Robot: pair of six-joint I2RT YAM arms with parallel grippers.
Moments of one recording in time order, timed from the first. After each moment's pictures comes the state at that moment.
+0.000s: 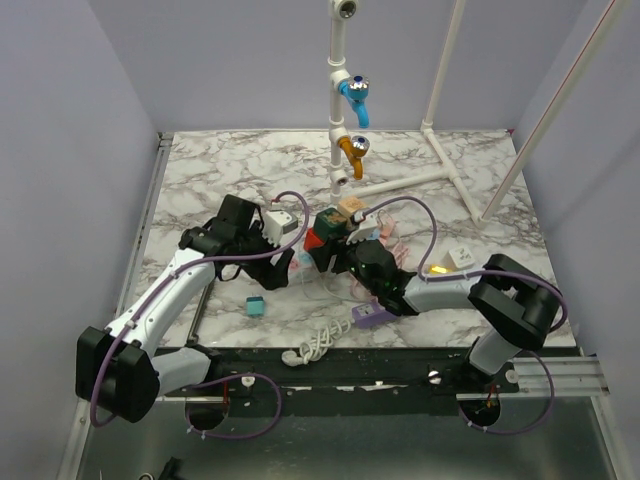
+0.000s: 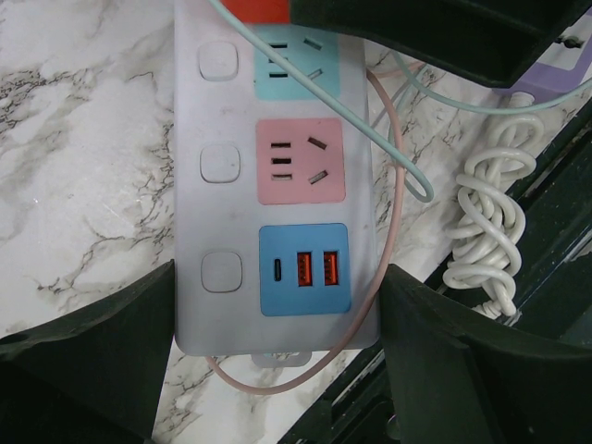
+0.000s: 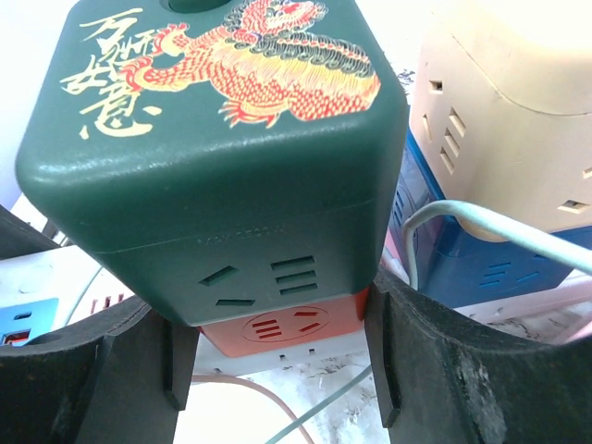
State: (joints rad) left arm -0.39 1.17 0.92 -0.76 0.42 0.26; right arm 0.93 1.63 0.64 0.78 0.31 0.50
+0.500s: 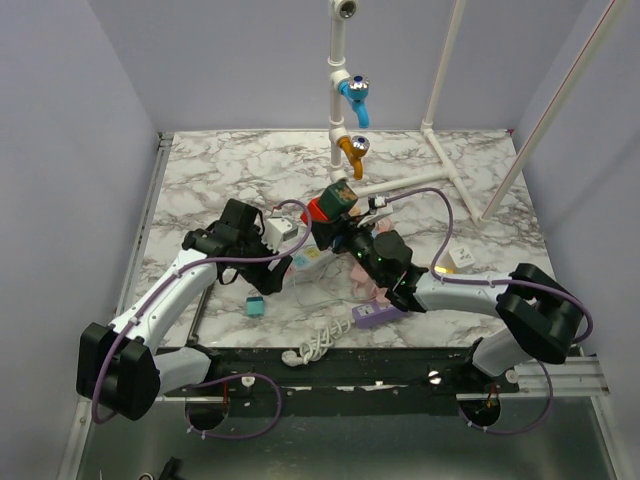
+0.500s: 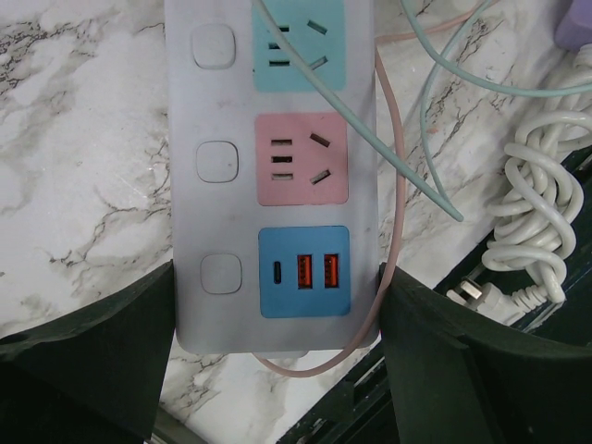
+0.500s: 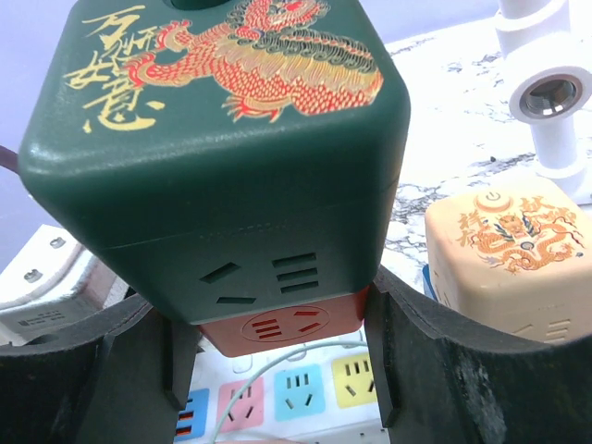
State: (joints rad) left arm -0.39 1.18 0.89 -0.78 0.36 0.30; right arm 0.93 1.50 0.68 0.89 0.34 0.53
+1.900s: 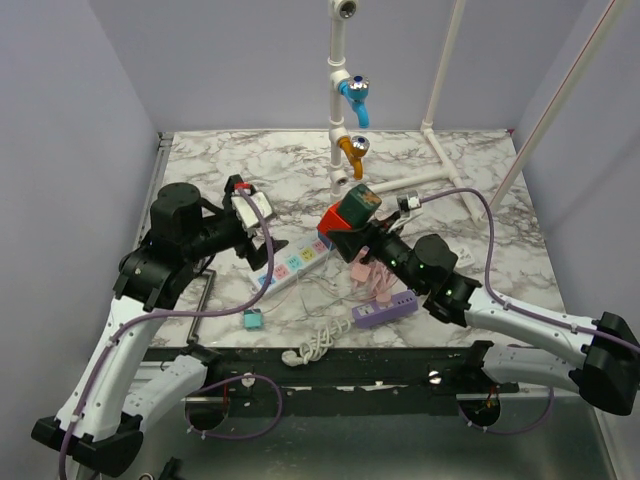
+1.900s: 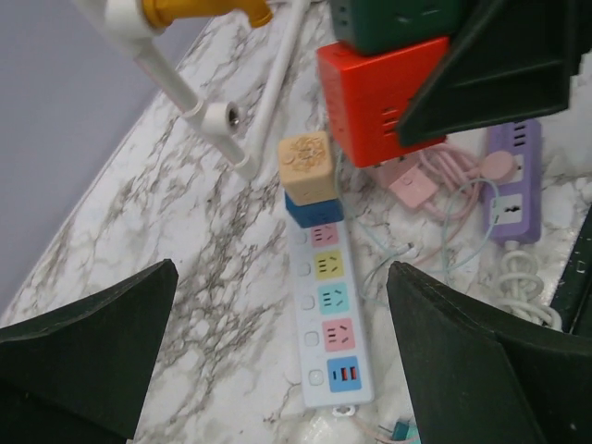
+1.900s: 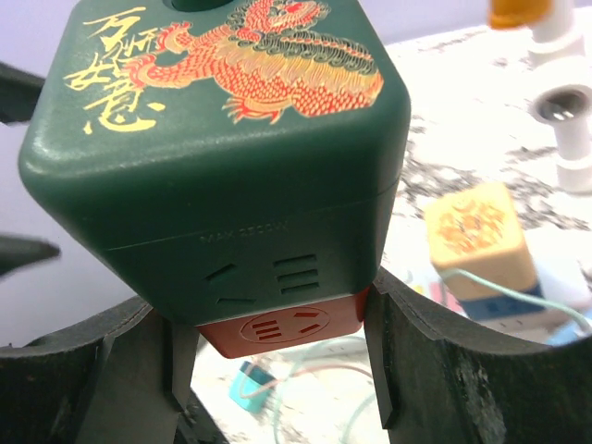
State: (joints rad) left arm -0.39 0.90 1.20 -0.66 0.49 0.45; right arm 0.93 1.06 0.61 0.49 0.21 0.55
